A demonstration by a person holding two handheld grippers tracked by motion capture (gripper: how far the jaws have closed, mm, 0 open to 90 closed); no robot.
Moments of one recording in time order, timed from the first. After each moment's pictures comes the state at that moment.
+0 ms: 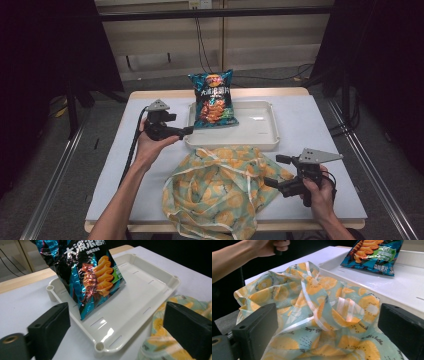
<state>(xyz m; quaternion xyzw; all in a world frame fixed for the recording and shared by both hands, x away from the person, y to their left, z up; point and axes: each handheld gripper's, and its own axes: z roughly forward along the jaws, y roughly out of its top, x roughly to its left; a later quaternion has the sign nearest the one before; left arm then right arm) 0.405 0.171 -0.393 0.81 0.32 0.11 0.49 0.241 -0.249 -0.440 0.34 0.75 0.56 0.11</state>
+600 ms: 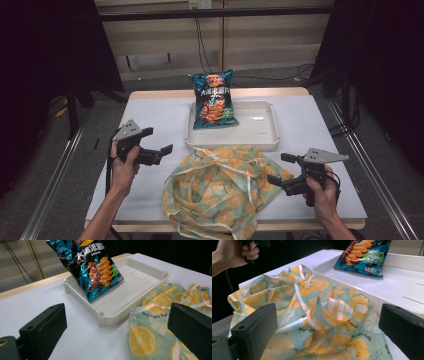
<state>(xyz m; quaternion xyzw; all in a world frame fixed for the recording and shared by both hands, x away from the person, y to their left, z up) 0.329 0.230 -0.395 0.78 0.31 0.17 0.52 0.239 -0.258 -0.439 0.36 0.73 0.56 0.12</state>
